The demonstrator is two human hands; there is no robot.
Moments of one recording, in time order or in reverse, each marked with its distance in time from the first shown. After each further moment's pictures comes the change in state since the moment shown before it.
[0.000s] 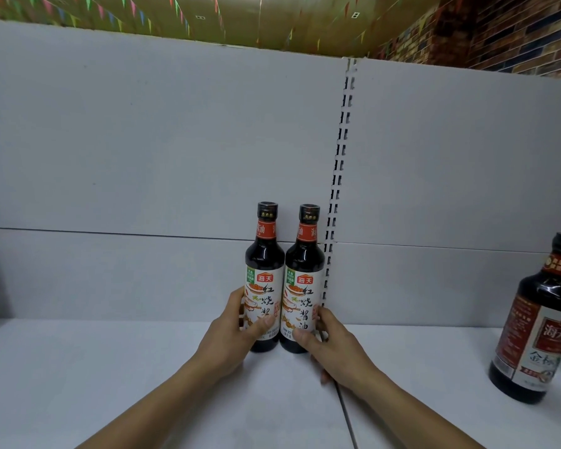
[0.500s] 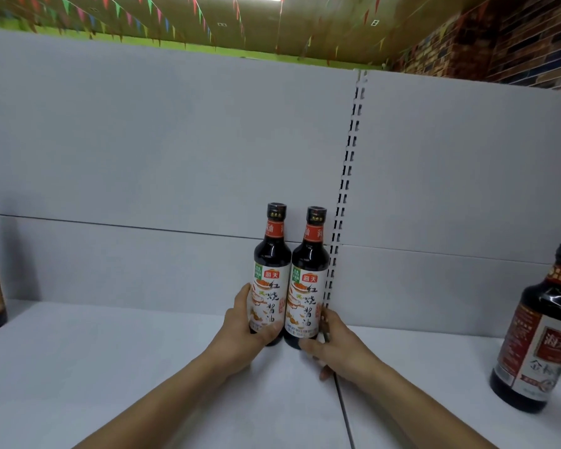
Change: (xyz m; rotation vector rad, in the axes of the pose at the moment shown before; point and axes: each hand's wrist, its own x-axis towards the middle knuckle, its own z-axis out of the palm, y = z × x) left_hand -0.017 0.006 0.005 -0.085 -0.026 -0.029; right_hand -0.002 -0.003 -0.010 -0.011 -0.123 0.049
